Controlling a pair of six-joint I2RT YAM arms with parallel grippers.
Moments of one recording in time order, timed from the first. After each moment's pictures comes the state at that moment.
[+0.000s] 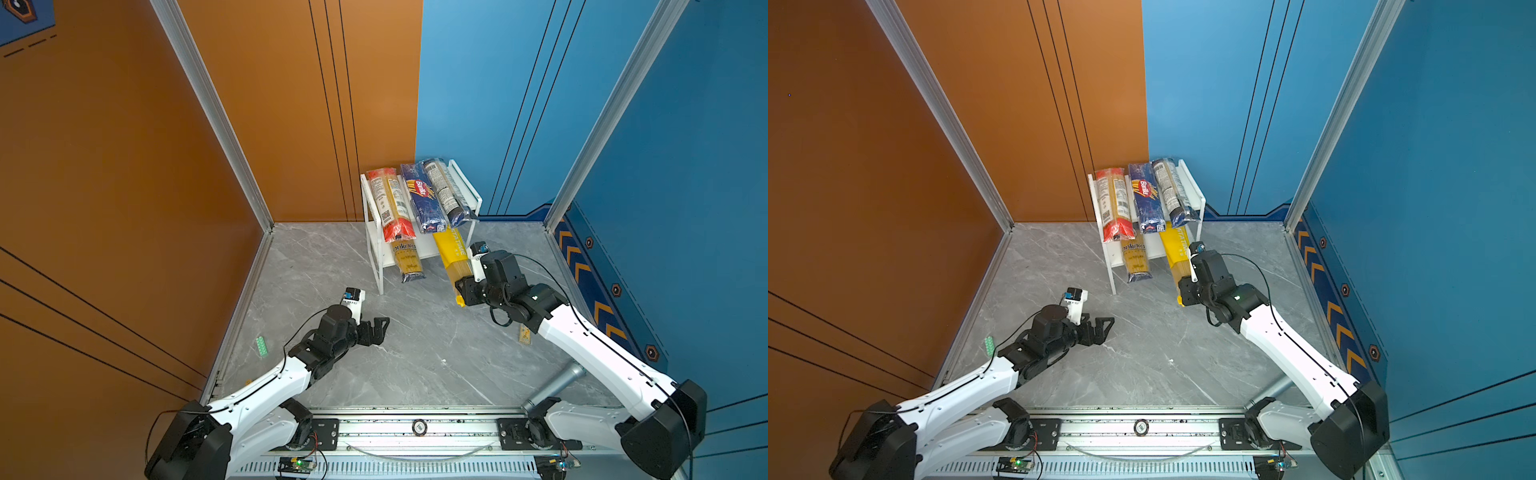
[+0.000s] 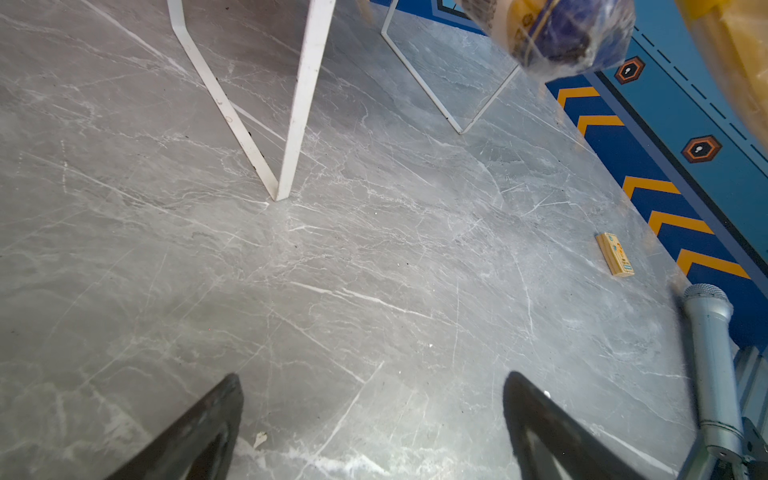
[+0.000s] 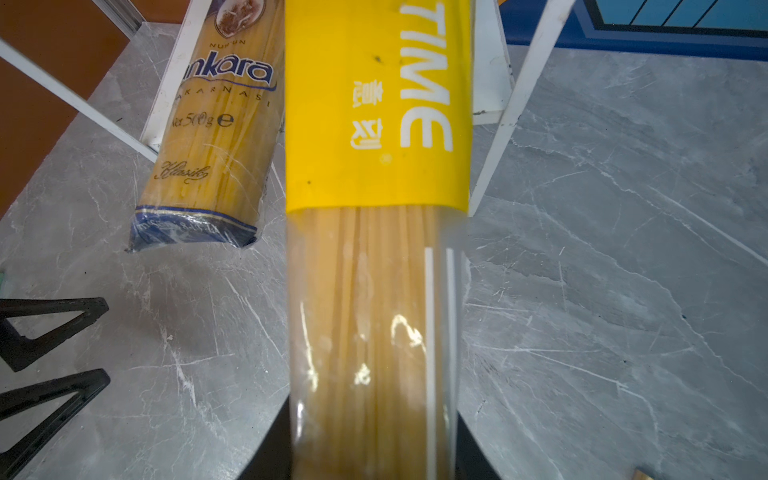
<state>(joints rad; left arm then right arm) -0.55 1.02 0.40 0.09 0.08 -0.44 0.54 1.24 1.10 -0.58 0.10 0.28</state>
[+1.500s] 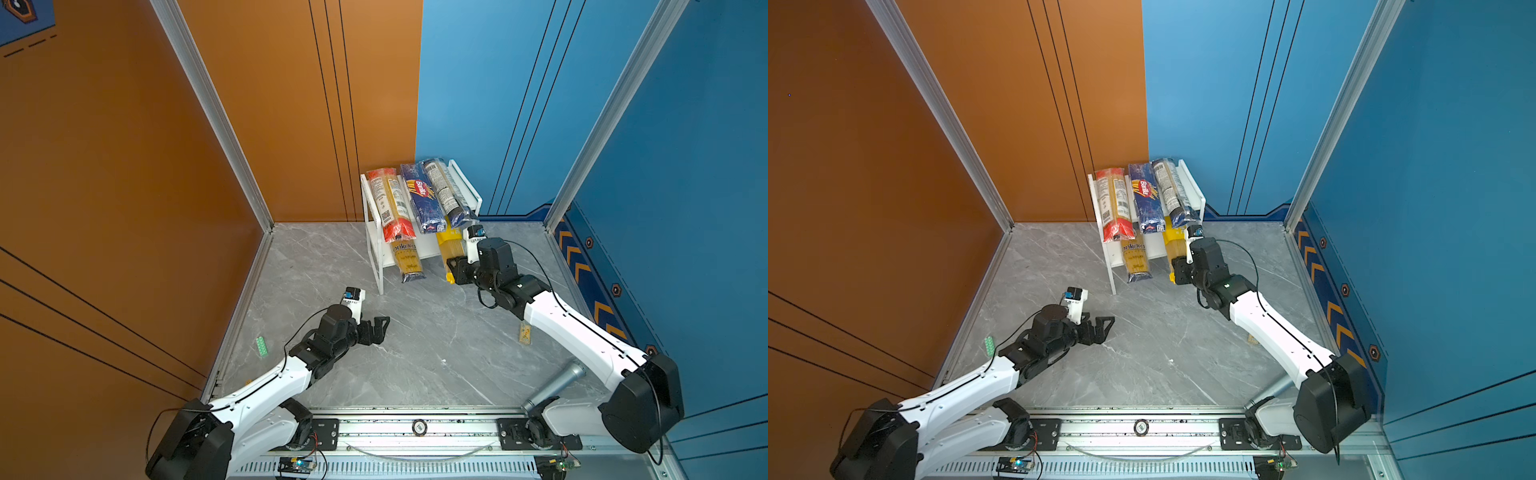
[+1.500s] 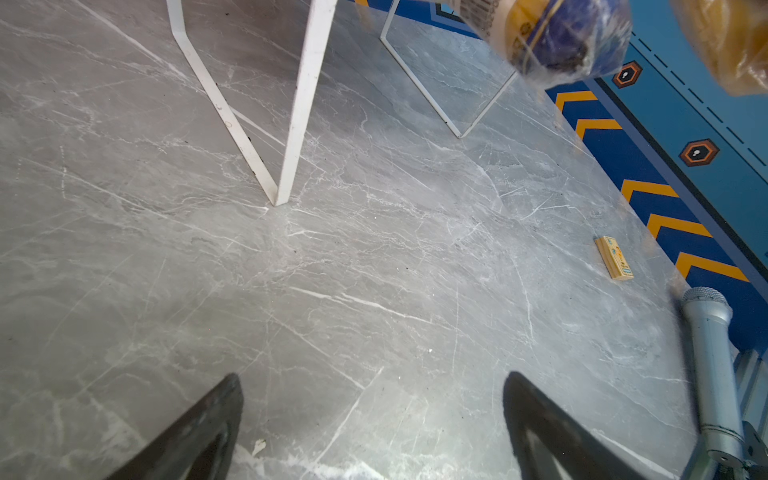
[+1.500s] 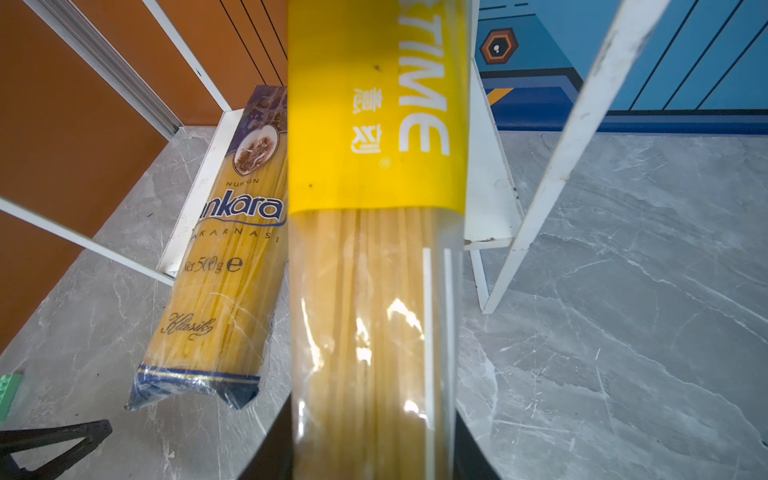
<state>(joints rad) -0.55 1.02 0.40 0.11 0.08 -0.44 0.49 1.37 1.11 -0.27 0.07 0.29</state>
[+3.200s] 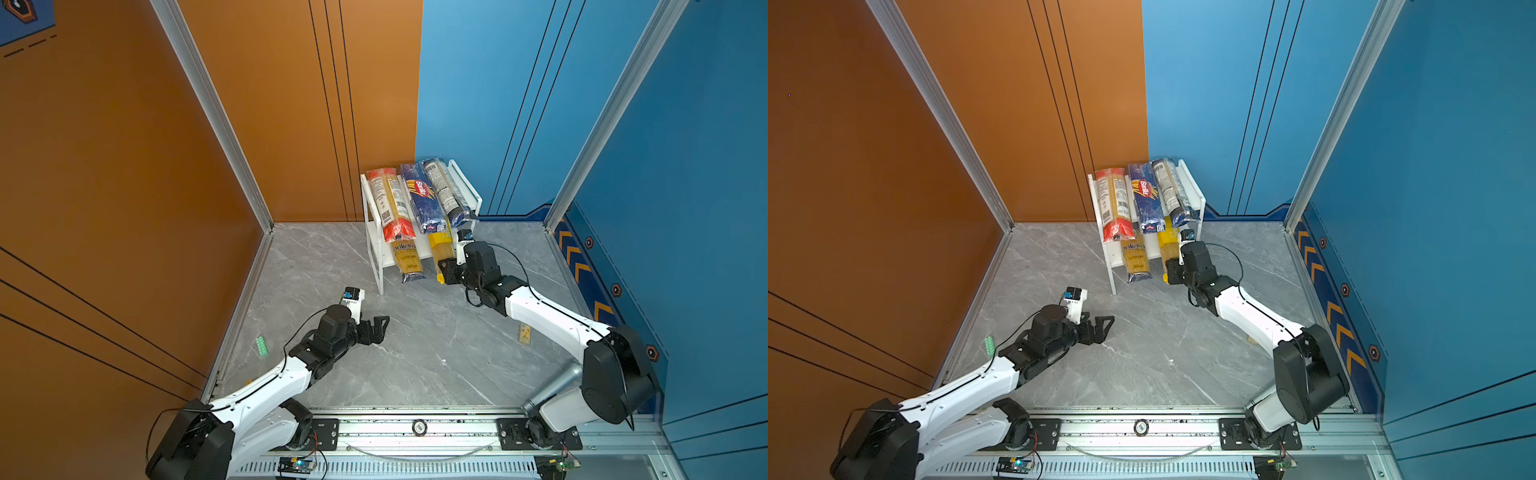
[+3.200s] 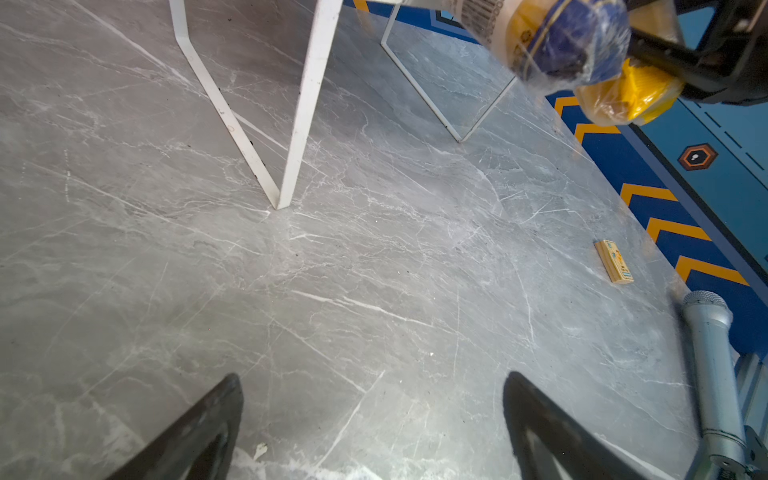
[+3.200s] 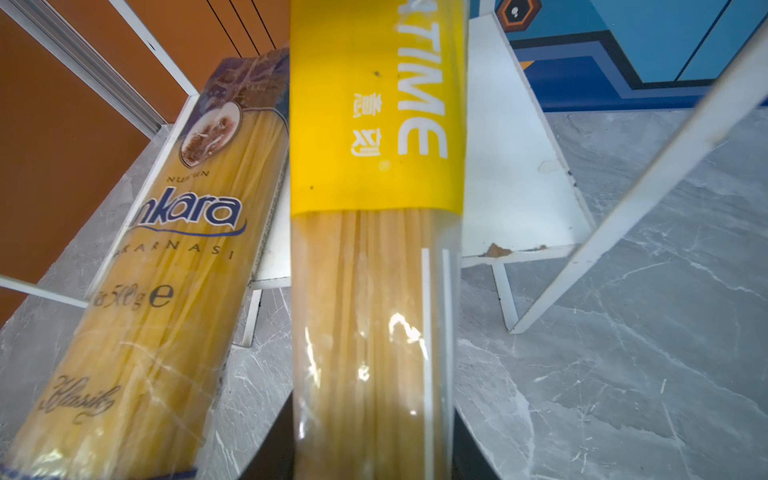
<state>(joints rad) -0.54 1.02 0.39 0.13 0.08 -0.44 0.49 1.52 1.06 -0.08 0.07 0.32</state>
